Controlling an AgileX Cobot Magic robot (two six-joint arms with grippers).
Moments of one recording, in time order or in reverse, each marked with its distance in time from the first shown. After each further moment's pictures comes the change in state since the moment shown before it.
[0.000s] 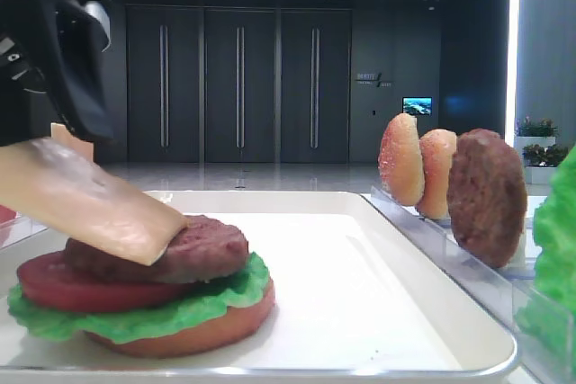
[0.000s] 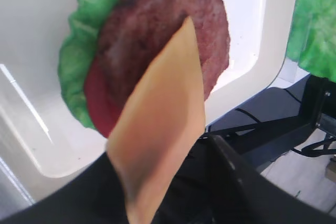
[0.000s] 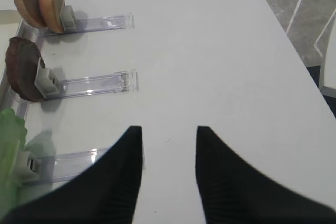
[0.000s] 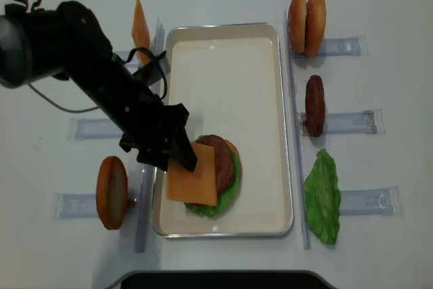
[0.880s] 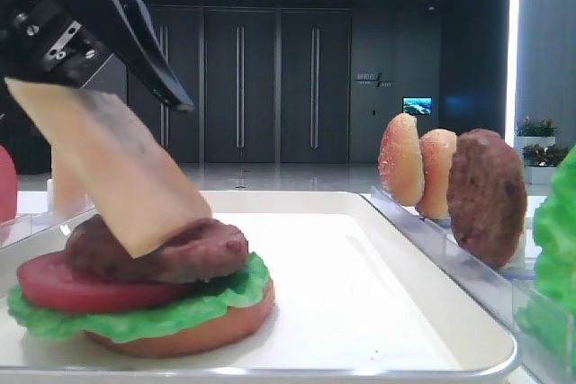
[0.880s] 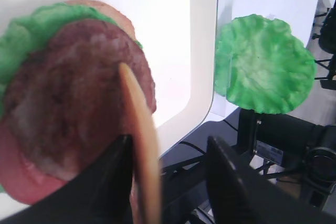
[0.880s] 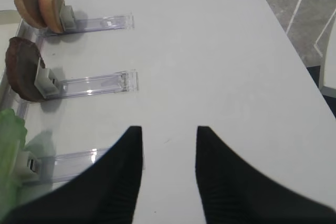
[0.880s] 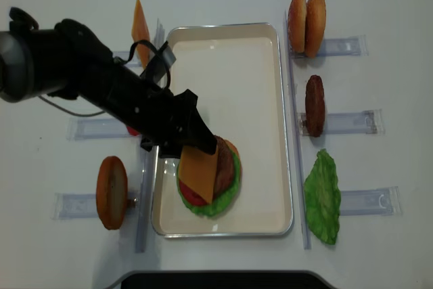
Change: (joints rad) left arm 0.000 0.000 0.080 -0.316 -0.099 0.202; right arm 0.000 0.000 0.000 0.000 0.000 0.000
